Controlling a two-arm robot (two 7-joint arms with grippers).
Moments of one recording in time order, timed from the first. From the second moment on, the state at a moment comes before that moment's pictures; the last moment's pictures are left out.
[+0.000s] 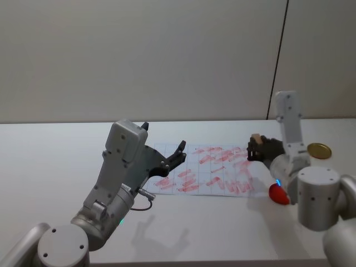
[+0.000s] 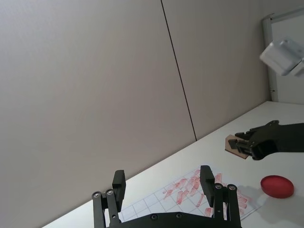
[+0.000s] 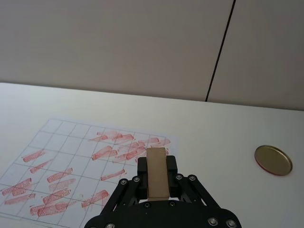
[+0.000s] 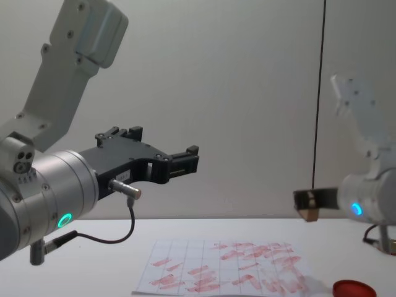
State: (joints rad) left arm -0.24 0.38 0.45 -1.63 -0.20 0.01 -0.01; right arm 0.50 0.02 -0.27 -1.15 0.12 0.36 -0.06
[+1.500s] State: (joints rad) left arm -0.24 0.38 0.45 -1.63 -0.20 0.01 -0.01; right arm 0.81 -0.13 -0.33 -0.41 0.03 0.12 -0.07
